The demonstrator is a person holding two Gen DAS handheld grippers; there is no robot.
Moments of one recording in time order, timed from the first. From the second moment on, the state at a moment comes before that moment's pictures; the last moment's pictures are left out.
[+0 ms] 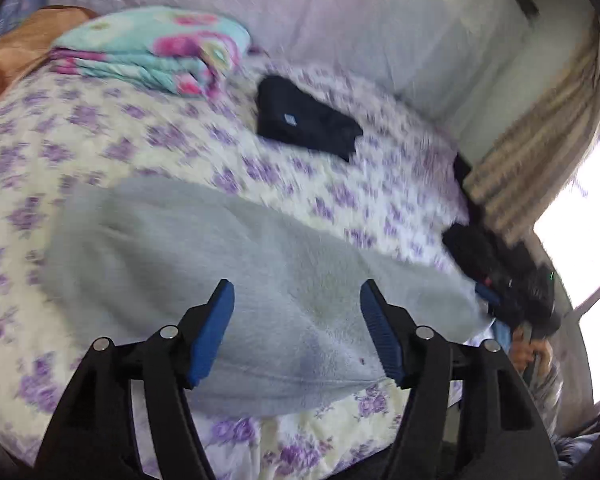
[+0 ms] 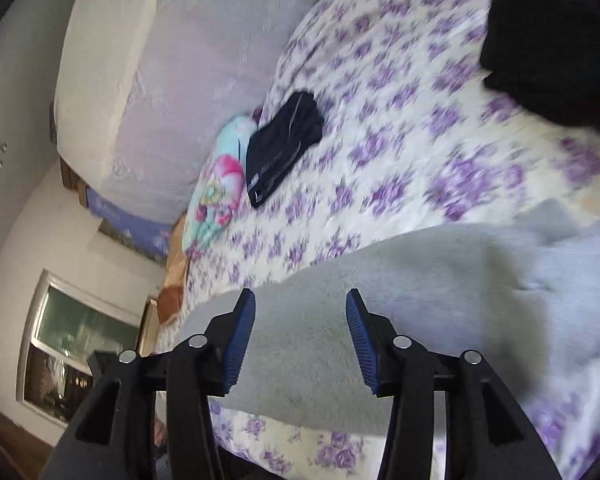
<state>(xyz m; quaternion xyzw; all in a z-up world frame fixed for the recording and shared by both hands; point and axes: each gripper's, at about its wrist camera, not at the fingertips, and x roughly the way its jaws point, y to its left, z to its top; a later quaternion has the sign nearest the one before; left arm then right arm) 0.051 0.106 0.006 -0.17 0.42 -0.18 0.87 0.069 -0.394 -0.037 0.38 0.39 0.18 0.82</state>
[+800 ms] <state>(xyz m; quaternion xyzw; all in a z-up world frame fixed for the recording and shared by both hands) -0.010 0.074 -0.003 -0.07 0.33 -0.14 0.93 -0.047 -0.468 -0.075 0.45 0.33 0.06 0.83</state>
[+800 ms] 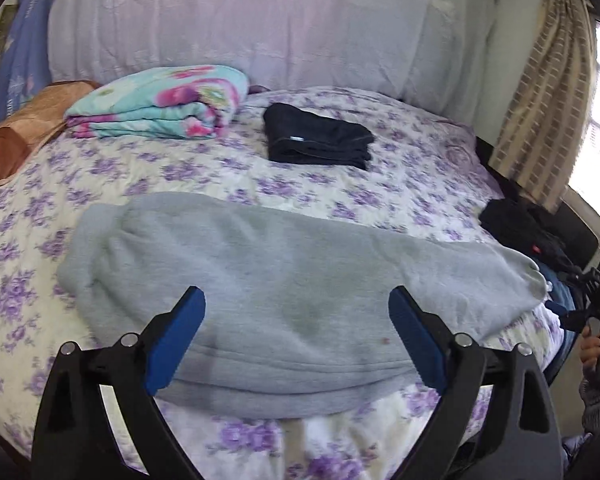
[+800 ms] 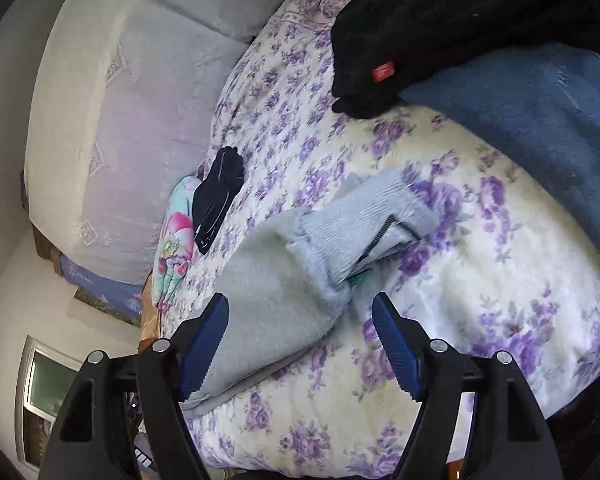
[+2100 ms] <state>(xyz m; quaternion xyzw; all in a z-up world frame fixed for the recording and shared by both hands) 0.055 -0.079 -0.077 0.03 0.41 -0.13 0.90 0.005 -0.448 -0.088 0.42 0.28 0.03 0.86</state>
